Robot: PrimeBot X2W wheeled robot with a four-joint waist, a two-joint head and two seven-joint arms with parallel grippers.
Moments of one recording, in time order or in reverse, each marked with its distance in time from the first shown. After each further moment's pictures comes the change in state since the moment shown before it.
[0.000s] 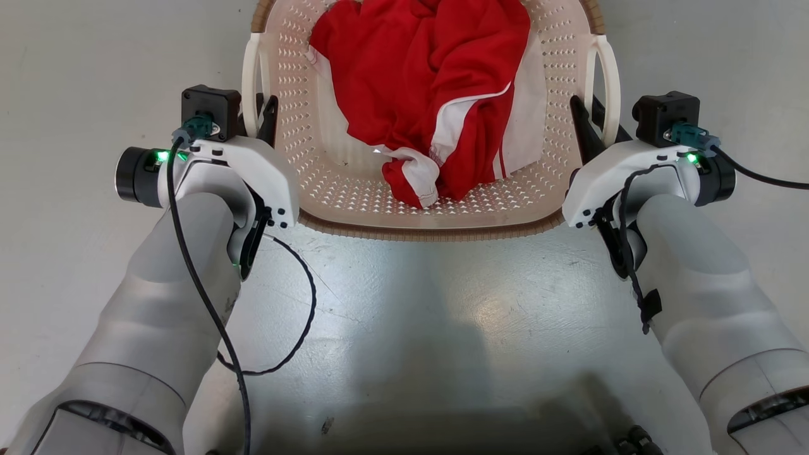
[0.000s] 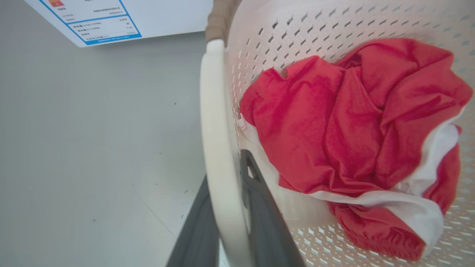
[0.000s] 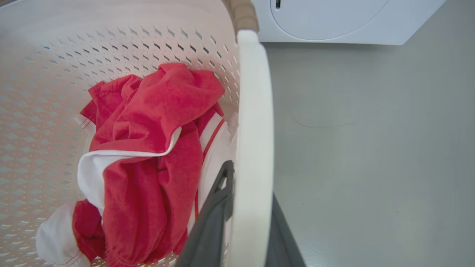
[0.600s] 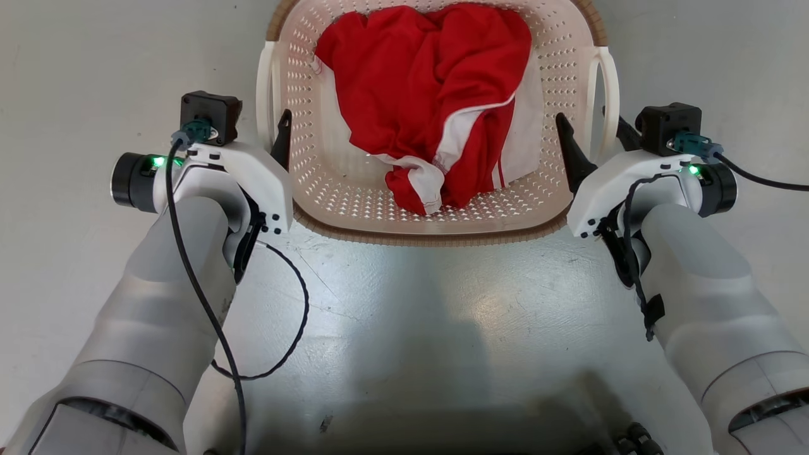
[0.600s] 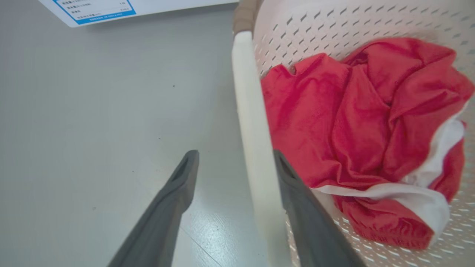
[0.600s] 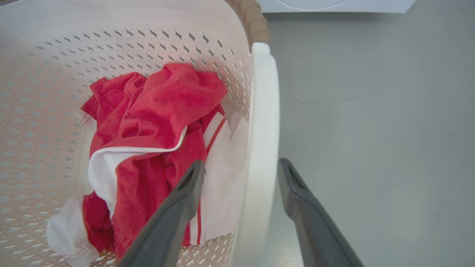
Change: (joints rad) left arm -0.013 -0.012 0.025 0.072 0.040 -0.017 0.000; right arm 0.000 0.001 -0.018 0.057 0.002 0.009 -0.001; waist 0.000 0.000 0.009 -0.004
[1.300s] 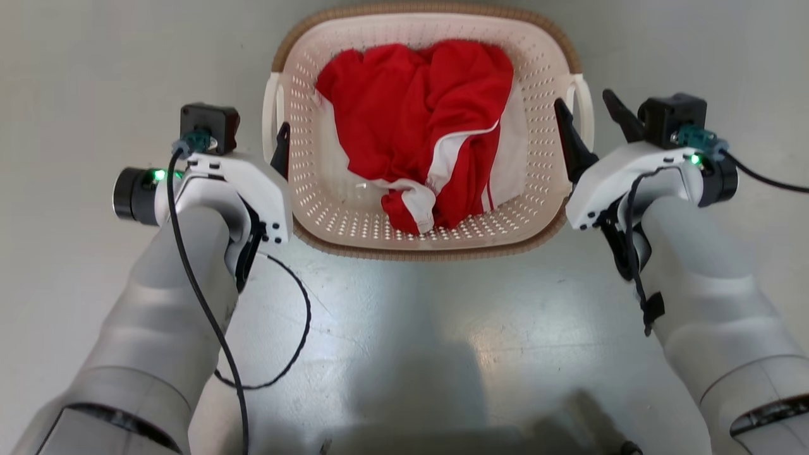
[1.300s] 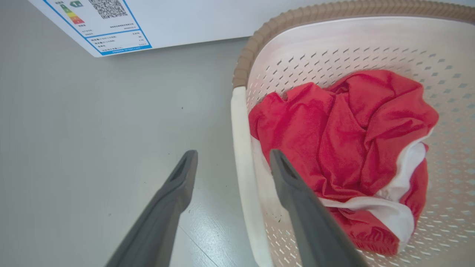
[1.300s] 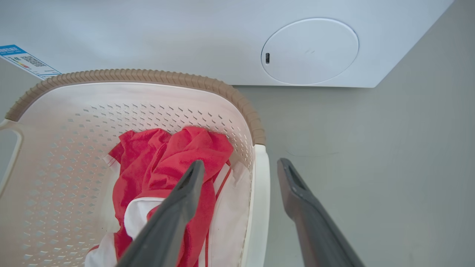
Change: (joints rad) left arm 0.004 -0.014 0.022 0.045 0.001 0.001 0.000; right arm 0.017 0.000 -0.055 -0.077 -0.052 0.000 0.000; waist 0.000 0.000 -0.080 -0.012
